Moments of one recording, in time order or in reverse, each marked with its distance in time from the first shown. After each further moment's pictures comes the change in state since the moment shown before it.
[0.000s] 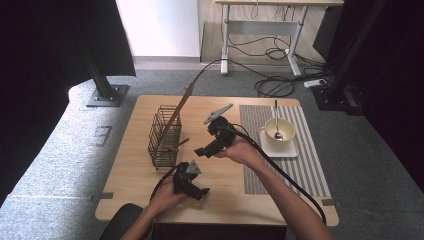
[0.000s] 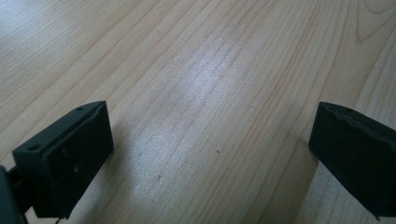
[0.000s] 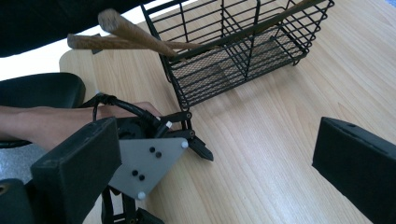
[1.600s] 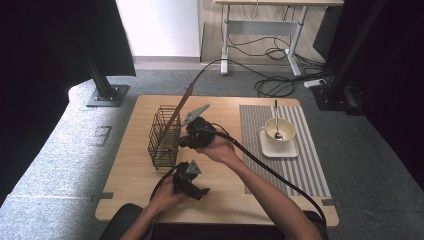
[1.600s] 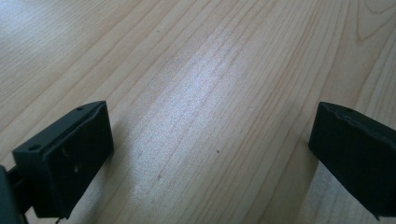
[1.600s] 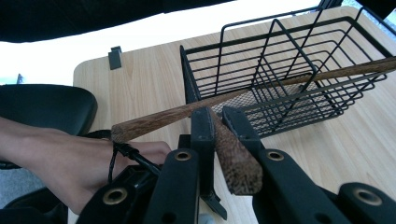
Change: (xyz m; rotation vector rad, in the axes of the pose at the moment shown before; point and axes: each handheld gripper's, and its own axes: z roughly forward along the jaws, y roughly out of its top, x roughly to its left) left arm 0.000 0.000 0.000 0.002 0.002 0.003; right arm 0.025 0.035 0.033 -0.038 0.041 -0.157
